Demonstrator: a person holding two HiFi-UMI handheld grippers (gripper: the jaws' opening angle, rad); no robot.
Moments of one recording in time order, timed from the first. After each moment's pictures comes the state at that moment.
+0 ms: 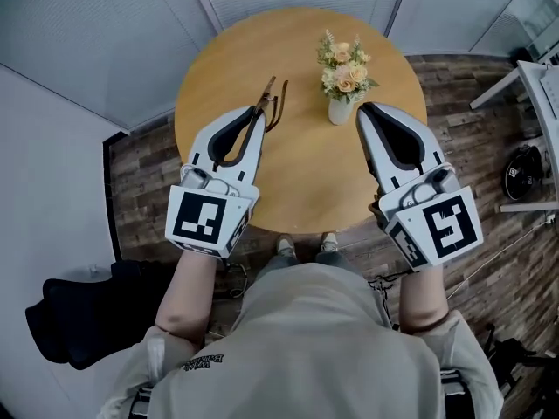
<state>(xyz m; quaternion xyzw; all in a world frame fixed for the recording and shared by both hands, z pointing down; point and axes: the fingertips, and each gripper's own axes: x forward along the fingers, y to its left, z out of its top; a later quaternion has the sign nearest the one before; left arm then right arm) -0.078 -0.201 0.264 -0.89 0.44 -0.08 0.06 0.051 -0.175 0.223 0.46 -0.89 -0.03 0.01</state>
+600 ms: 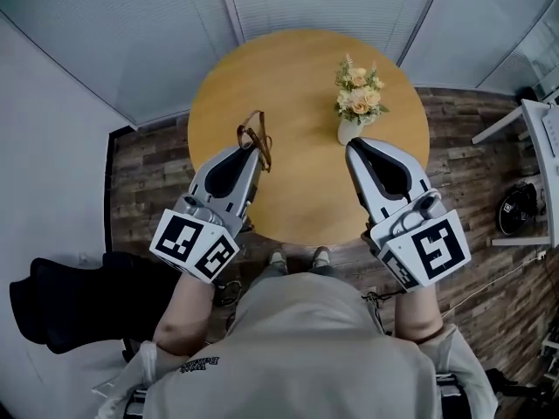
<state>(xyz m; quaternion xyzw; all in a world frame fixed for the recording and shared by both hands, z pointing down) -0.124 -0.154 0.262 -0.88 0.46 0.04 -0.08 0.009 -0.144 0.216 0.38 -0.92 -0.02 0.02</state>
